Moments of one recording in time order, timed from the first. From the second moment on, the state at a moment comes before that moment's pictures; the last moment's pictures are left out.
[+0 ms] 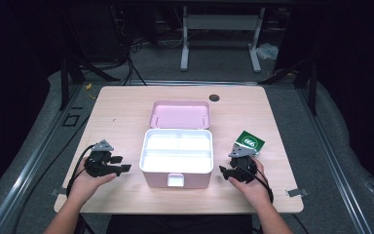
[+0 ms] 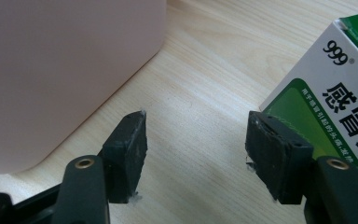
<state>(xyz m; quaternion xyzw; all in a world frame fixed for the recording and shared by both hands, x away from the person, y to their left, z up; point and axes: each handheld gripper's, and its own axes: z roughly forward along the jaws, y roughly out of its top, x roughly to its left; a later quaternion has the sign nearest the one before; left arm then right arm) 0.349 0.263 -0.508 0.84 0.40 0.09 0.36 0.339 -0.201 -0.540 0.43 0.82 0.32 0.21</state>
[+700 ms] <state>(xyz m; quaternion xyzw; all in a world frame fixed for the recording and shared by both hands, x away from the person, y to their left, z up) 0.360 0.244 -0.442 0.85 0.35 0.11 0.38 0.339 -0.201 -0.539 0.42 0.82 0.32 0.20</state>
